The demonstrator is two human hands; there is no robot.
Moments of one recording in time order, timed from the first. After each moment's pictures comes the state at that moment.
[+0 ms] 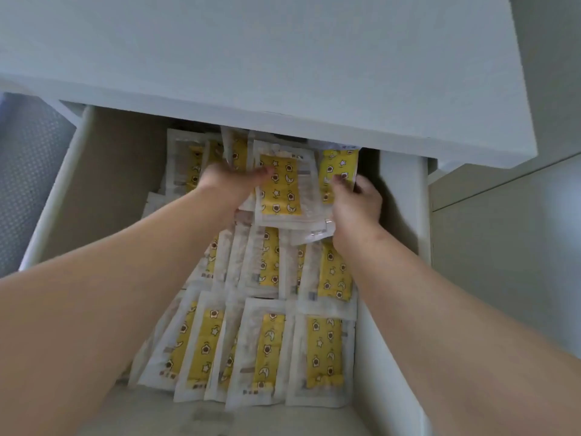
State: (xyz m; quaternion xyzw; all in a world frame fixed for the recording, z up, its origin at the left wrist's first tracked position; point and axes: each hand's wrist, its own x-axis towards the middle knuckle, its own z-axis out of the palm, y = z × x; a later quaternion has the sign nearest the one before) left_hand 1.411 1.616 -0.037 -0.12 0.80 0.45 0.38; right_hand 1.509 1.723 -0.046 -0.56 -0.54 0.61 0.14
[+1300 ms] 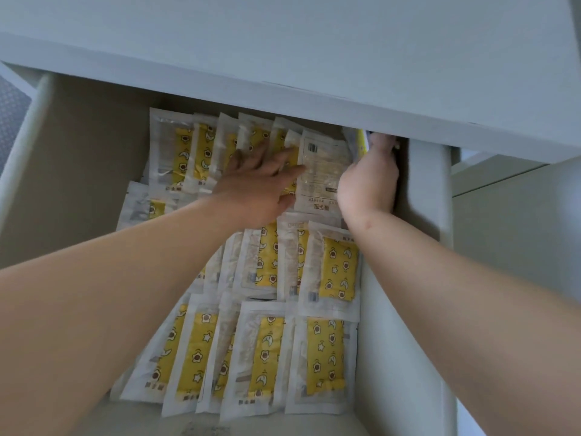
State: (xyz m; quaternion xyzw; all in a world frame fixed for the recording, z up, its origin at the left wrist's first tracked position) left_hand 1.408 1.627 -0.086 0.46 0.84 -0.01 0.30; right_hand 1.497 1.745 -0.058 -0.50 -0.82 0.27 0.10
